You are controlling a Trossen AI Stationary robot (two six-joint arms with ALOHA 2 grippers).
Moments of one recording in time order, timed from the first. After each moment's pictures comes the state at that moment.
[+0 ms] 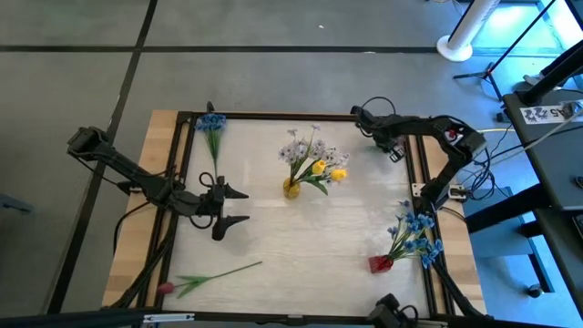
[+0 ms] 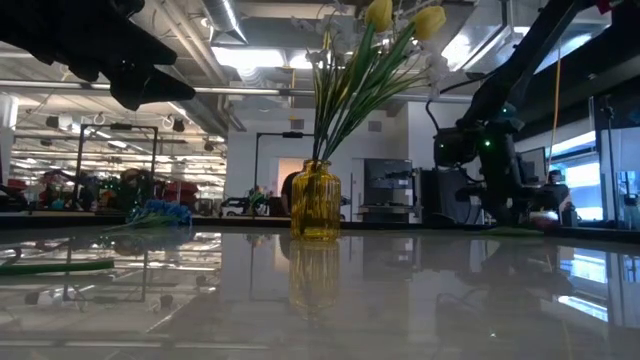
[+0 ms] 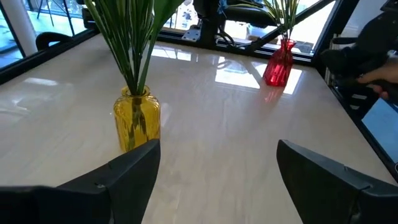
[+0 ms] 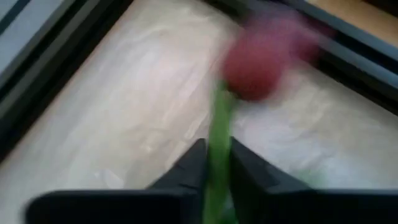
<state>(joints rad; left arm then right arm) -0.47 0.89 0.32 0.22 -0.56 -0.33 -0.84 1.70 0.85 -0.64 0.49 1.70</state>
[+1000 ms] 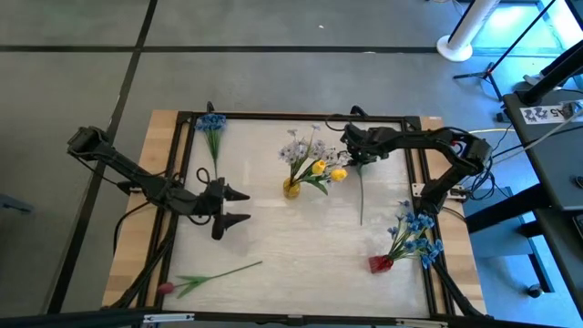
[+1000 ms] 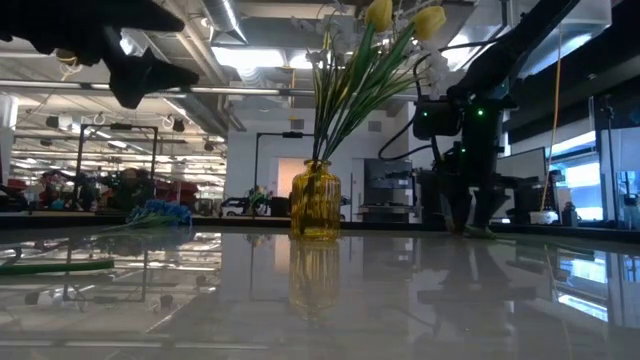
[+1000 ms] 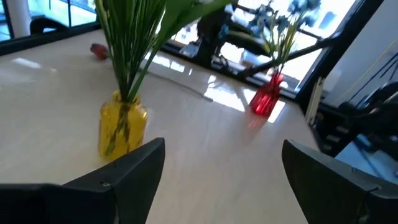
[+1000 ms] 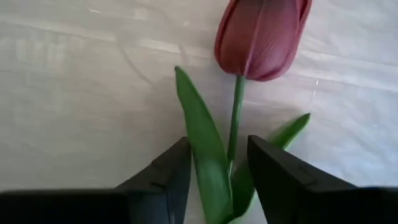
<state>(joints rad) -0.47 0.89 0.32 0.31 -0.56 -0.49 -0.56 1.61 0.85 -0.58 0.14 0.78</state>
